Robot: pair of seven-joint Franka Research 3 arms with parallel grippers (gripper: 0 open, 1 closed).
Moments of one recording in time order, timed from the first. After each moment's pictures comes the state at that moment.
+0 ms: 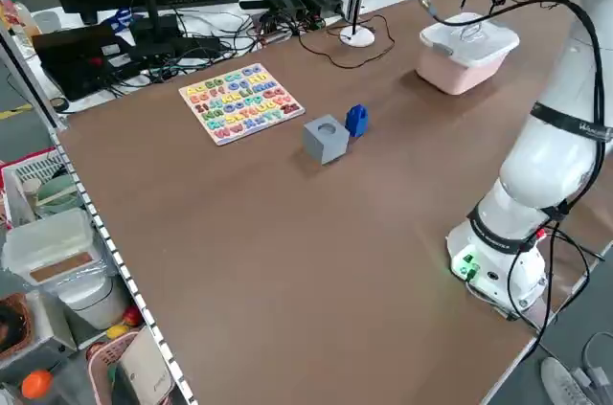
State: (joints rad) left arm 0.02 0.19 -0.08 -1.49 0.00 1.55 -0.11; right arm 0.61 0.47 0.10 -1.54 -0.03 2.00 1.97
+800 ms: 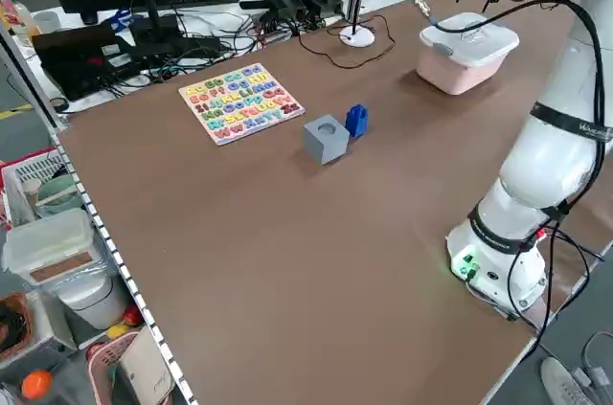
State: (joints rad) left arm 0.03 0.19 -0.08 -1.55 0.00 1.60 -0.11; right arm 0.61 0.47 0.08 -1.55 -0.06 2.07 1.98
